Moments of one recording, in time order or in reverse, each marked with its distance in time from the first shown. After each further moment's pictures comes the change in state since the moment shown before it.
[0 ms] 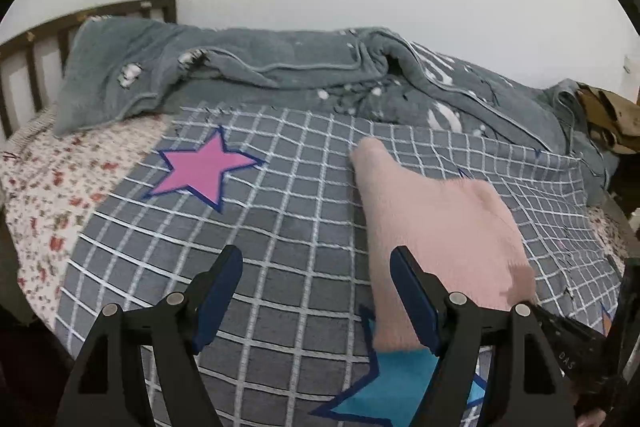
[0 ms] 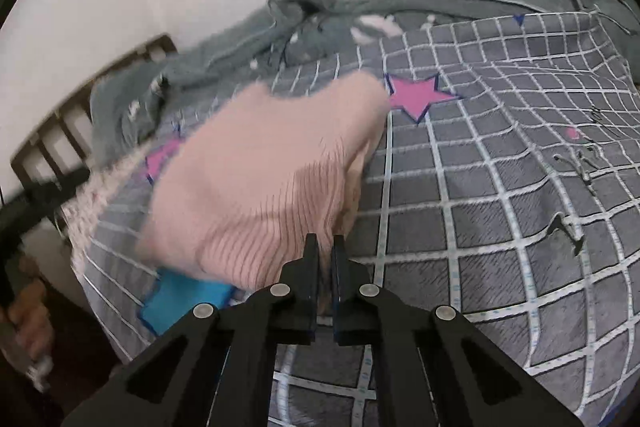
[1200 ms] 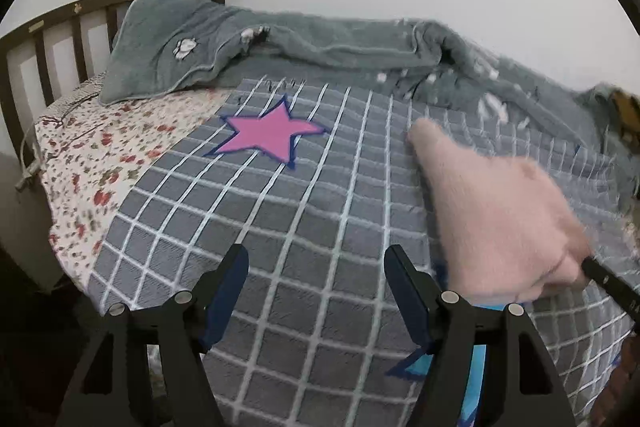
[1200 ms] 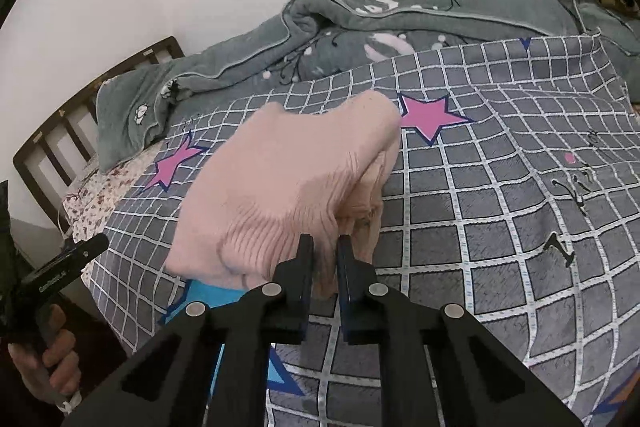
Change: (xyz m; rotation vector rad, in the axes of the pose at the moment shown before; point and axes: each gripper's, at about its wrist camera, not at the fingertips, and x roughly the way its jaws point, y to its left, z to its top) left arm -0.011 0.049 -0.036 -0.068 -0.023 0.126; right arm -0.021 0.023 0.011 0.001 -0.033 -0.011
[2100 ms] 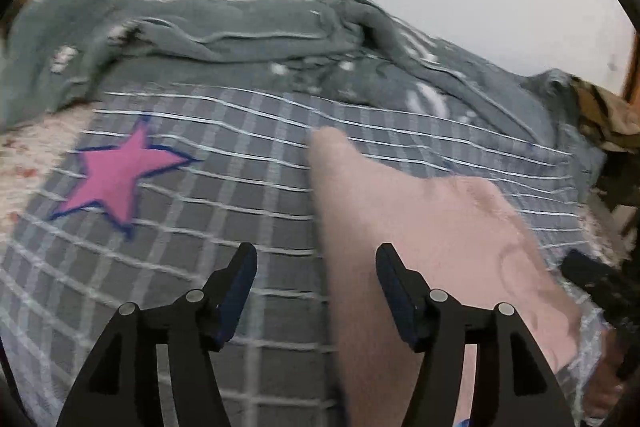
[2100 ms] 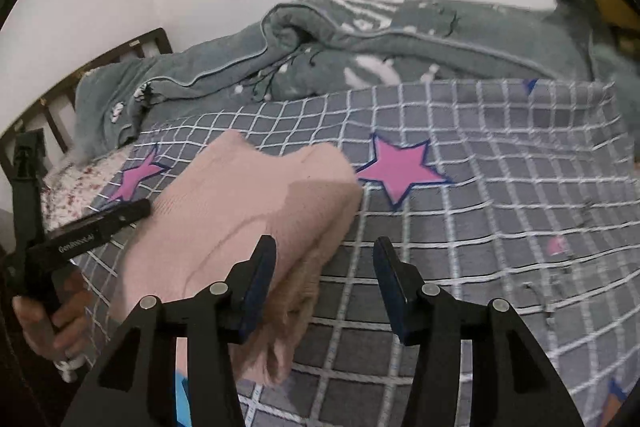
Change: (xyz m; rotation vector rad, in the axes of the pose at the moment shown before) left arm 0.095 -0.079 0.054 0.086 0.083 -0.227; right arm 0.029 -0.034 0.061 -0.102 -0.006 -0.080
